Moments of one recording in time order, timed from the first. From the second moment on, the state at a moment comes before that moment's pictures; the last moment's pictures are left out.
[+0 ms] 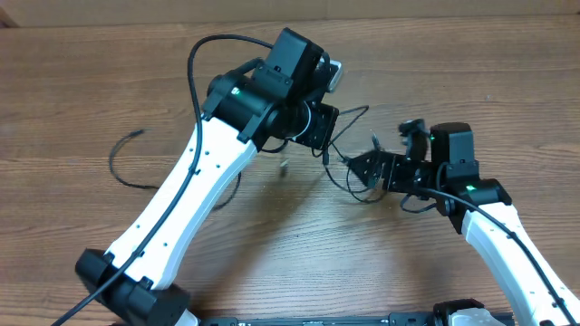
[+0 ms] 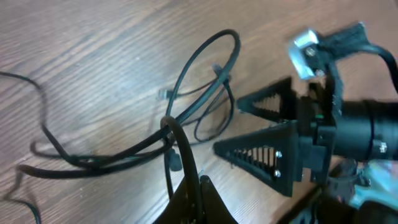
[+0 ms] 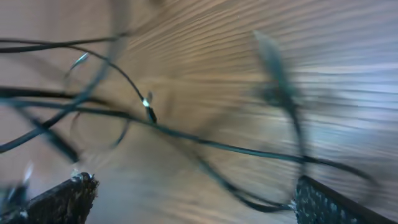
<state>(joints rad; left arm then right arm) -0.59 1.73 1.88 -1.18 0.29 -0.20 0.14 1.27 0.76 -0.39 -0.61 0.35</state>
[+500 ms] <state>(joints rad) -0.62 1.73 1.88 -1.23 0.50 -0.04 0.15 1.27 0.76 -0.28 -0.73 0.33</state>
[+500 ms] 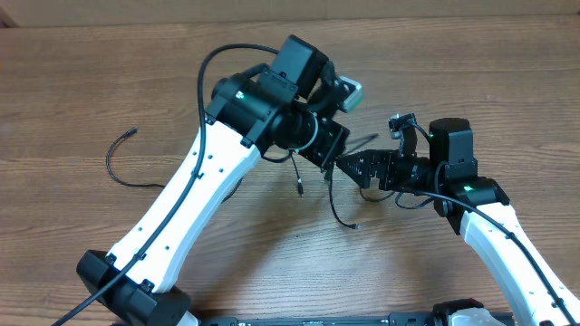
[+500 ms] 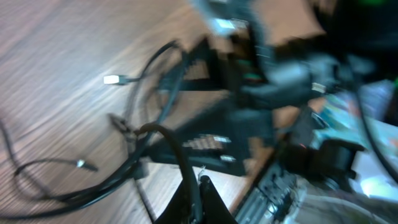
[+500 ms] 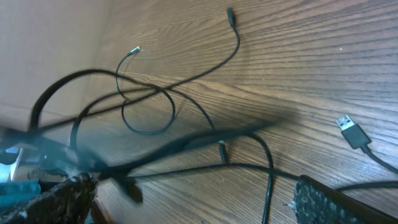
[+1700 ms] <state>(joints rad) -0.57 1.68 1.89 -1.18 0.46 0.12 0.15 1.27 0.76 -0.47 -0.58 0.52</state>
